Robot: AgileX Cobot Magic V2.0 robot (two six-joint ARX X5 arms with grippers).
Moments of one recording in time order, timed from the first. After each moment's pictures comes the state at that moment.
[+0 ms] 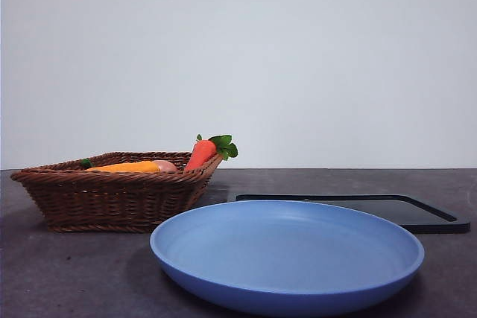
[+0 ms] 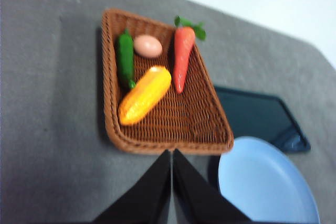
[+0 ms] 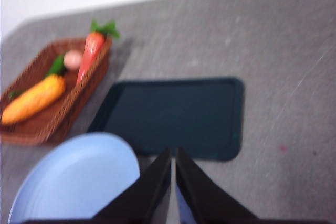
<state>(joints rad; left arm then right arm) 0.08 0.34 0.62 -0.71 0.47 -0.25 -0.03 0.37 0.62 -0.68 -0.41 0.16</state>
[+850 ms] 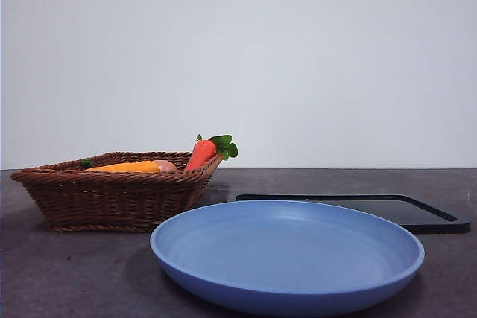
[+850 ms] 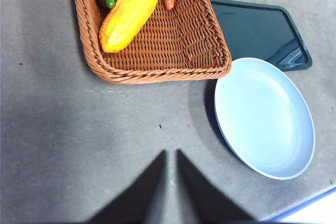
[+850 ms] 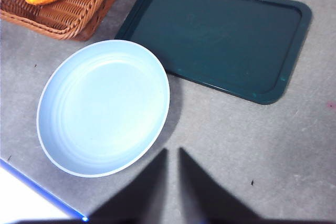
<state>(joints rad) 0.02 0.52 0.72 -0.95 0.50 -0.07 0.12 0.69 0.84 -0.96 -0.42 -0.06</state>
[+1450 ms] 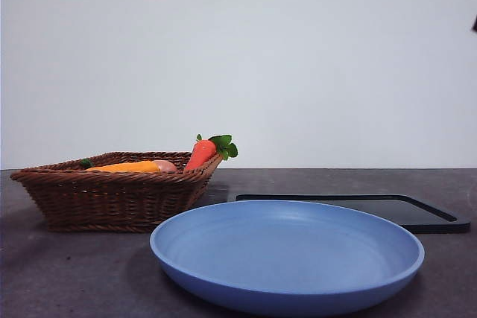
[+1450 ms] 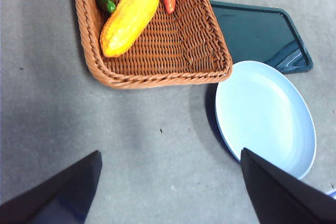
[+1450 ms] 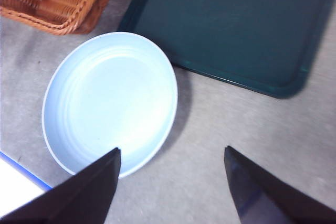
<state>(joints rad) 0.02 0.53 0.72 -0.92 0.50 -0.07 0.16 0.83 0.84 -0.90 -0.45 -0.01</state>
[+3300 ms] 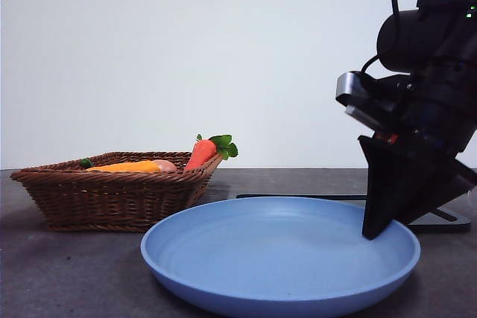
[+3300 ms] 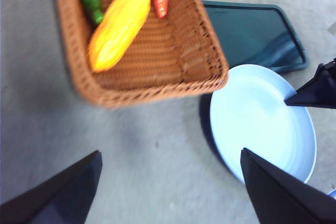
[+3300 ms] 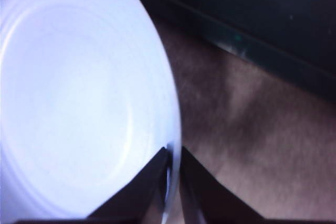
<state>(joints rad) -0.05 0.68 0.74 -0.79 0.50 -0.06 0.38 1.56 0.85 -0.55 -0.46 0.05</state>
